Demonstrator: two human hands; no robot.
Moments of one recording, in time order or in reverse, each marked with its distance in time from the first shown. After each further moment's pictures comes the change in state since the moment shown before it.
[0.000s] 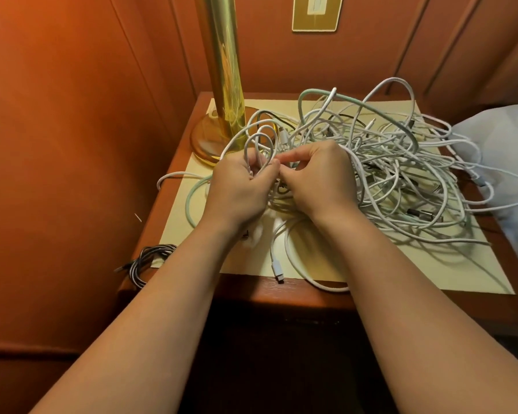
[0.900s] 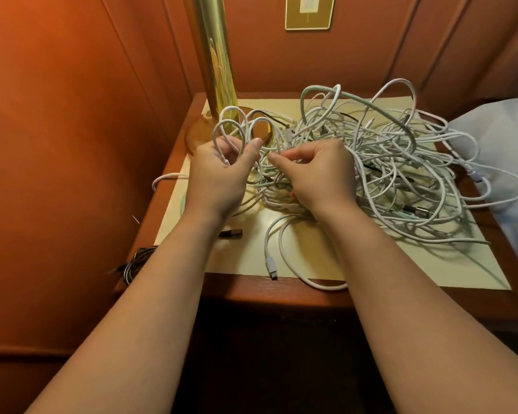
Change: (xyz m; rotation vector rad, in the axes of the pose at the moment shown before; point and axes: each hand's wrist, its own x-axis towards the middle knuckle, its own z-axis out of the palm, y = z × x) left_hand 0.008 0.003 -0.008 -0.154 0.109 0.017; right_hand 0.003 0.008 -0.002 0.170 0.029 0.116
